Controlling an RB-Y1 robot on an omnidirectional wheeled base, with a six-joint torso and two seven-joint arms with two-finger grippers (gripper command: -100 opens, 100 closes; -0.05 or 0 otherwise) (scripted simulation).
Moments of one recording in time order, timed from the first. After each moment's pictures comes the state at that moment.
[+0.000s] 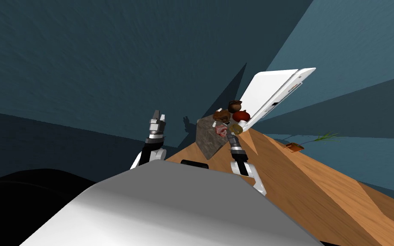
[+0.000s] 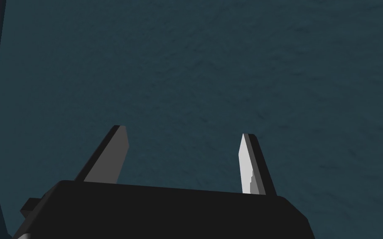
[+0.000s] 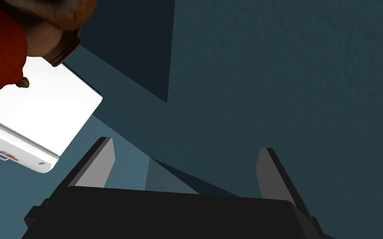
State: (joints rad) left arm 0.51 -0.01 0.01 -2.32 -0.06 -0.44 -0.12; right arm 0.39 -0.20 -0.09 -1.98 0.49 -0.29 0.17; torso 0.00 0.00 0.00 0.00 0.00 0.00
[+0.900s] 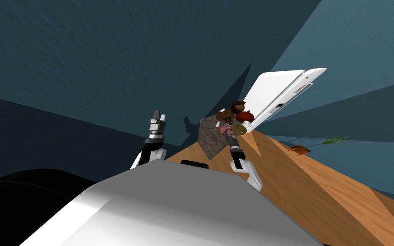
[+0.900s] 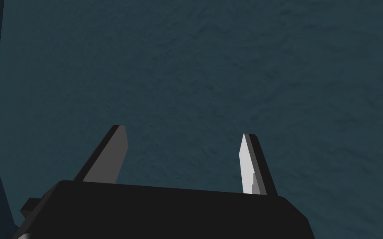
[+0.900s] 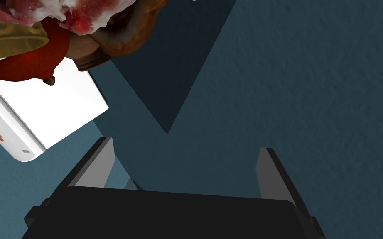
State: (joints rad) left arm 0.51 -0.01 0.01 -2.32 -0.06 -0.44 -0.12; right arm 0.31 -0.22 -0.11 -1.83 0.77 -0.15 0.19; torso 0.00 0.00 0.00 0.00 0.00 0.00
